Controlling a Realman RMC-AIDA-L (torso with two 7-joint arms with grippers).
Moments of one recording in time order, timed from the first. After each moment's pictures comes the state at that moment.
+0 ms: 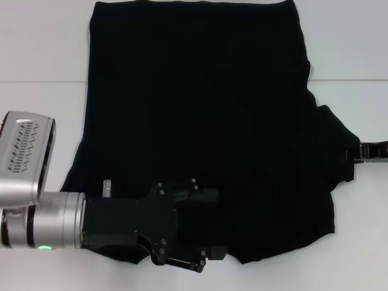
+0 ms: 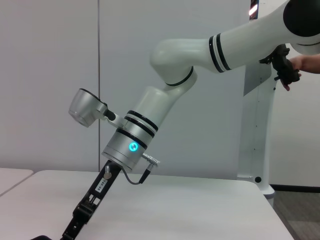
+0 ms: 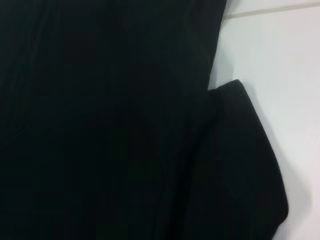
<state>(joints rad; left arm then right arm) -0.50 -2.15 0.87 0.69 1.89 1.74 -1.09 0.78 1.97 -0.61 -0.53 -2.64 -1.02 2.36</state>
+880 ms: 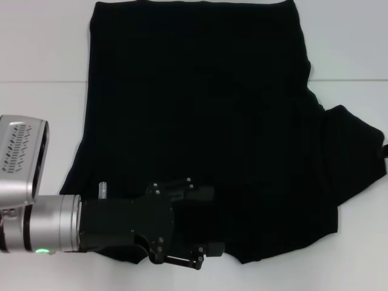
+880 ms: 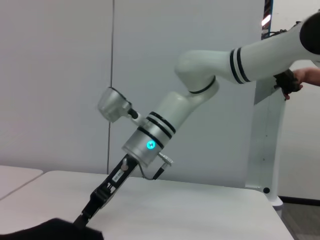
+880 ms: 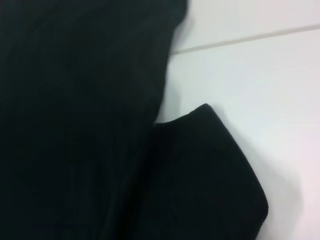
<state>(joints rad) -0.48 -2.16 0.84 0.68 1.88 1.74 -1.11 0.68 1.95 -0.58 -0.60 -2.55 -1.01 2.30</state>
